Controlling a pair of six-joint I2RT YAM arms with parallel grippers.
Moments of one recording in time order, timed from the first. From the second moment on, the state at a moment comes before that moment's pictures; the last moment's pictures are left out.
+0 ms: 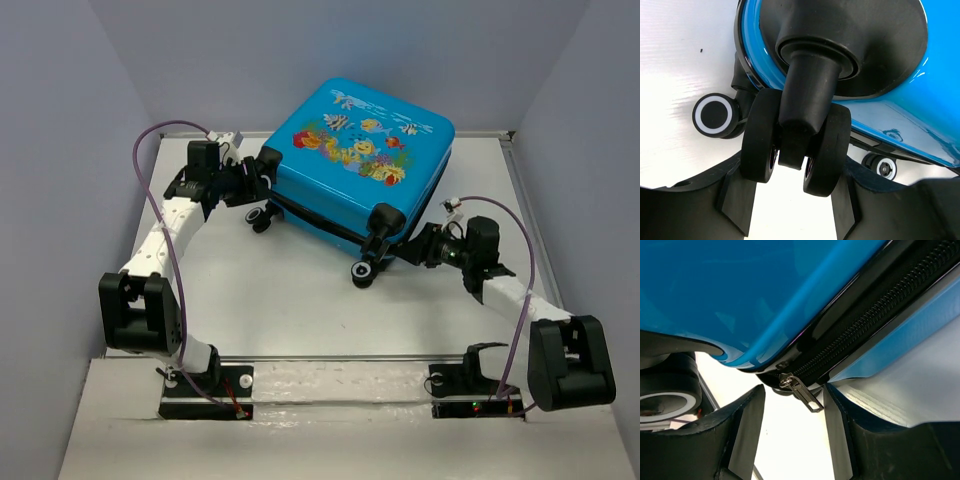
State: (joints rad) left arm -0.12 1.49 1.24 -0.43 0.38 -0.33; right arm 0.09 1.15 0.44 0.30 -0.76 0.52
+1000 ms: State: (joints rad) left arm -0.10 1.36 1.02 -0.23 0.48 -0.47; right arm 0.74 1.01 0.29 0.43 -0.01 0.54
